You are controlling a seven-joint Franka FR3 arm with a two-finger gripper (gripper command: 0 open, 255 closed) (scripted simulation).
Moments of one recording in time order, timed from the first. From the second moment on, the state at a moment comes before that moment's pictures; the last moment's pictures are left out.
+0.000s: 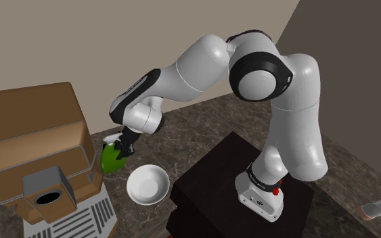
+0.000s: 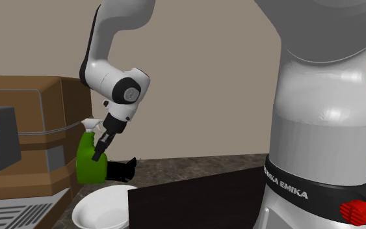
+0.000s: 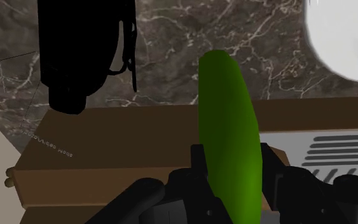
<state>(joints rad) 0.67 0.60 -0.12 -2.06 1.34 2.69 -2.02</state>
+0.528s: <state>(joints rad) 0.66 0.65 -0.10 -2.03 1.39 2.71 -2.08</state>
